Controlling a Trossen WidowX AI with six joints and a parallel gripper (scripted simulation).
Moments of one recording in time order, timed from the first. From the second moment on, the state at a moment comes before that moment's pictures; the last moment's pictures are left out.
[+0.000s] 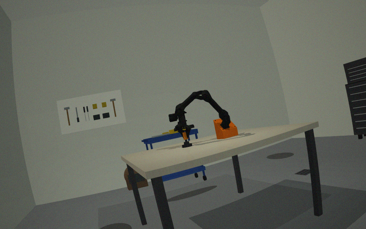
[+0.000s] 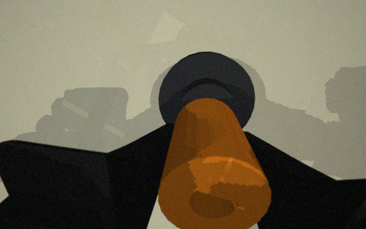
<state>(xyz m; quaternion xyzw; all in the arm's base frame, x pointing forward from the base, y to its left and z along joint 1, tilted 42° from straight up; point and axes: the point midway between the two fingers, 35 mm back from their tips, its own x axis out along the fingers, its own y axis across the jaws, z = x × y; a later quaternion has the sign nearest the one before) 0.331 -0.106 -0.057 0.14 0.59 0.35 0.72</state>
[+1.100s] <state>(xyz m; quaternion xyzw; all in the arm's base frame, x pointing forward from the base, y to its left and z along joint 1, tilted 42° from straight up) 0.333 -0.105 -0.058 0.07 0.55 0.40 0.73</state>
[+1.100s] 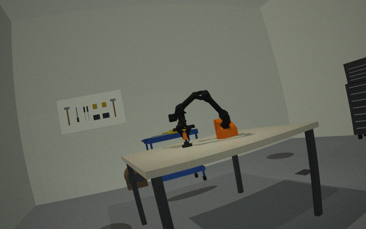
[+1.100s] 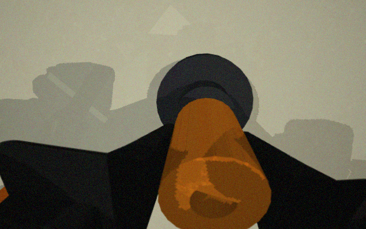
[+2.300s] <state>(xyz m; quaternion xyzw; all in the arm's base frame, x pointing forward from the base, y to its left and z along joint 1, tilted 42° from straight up) 0.333 -0.105 -0.059 -0.01 0.51 0.46 0.73</state>
